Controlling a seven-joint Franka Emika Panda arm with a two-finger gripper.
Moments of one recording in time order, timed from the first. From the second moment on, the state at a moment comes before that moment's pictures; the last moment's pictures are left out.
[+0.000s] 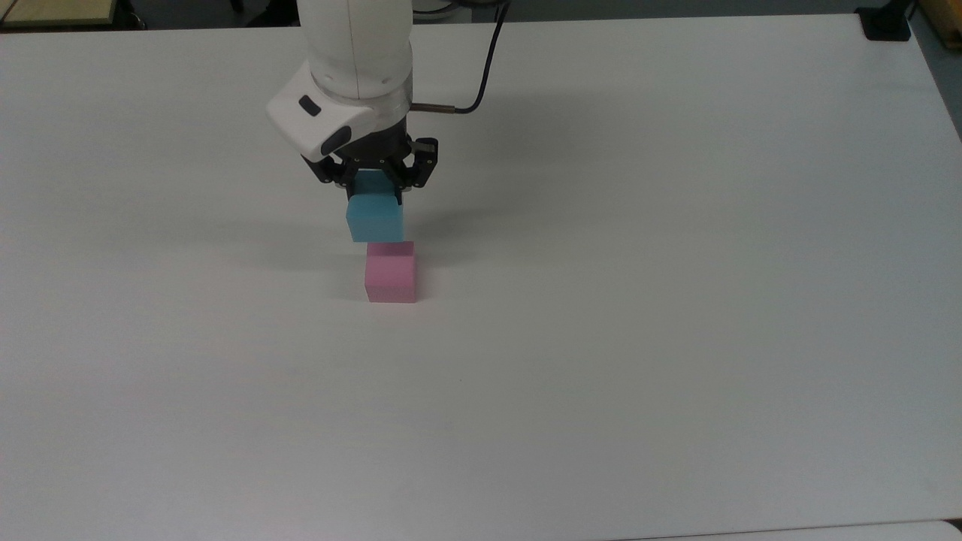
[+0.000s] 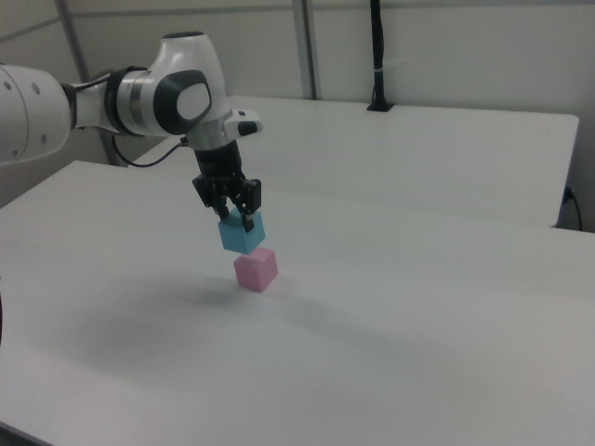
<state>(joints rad) 0.01 0.30 0.01 -1.60 -0.10 1.91 0.03</state>
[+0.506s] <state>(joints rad) 0.02 0.38 0.01 -1.60 -0.16 2.00 0.13</state>
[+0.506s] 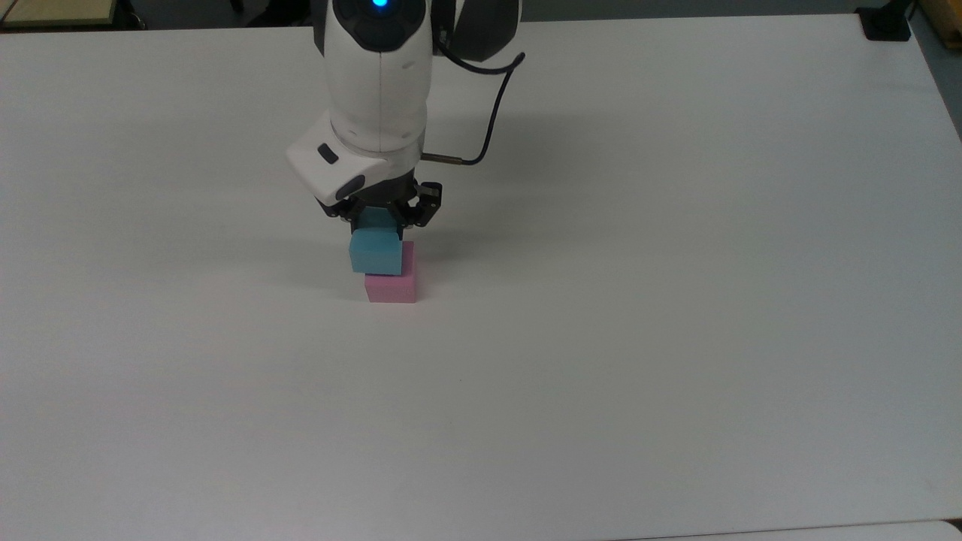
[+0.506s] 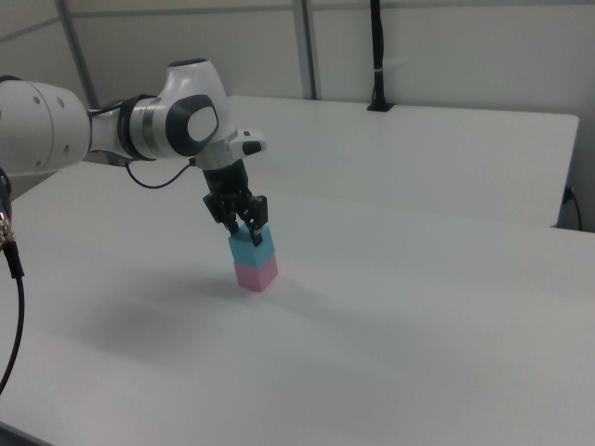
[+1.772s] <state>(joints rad) 0.04 0.39 0.01 -1.57 -0.21 2.00 0.22</state>
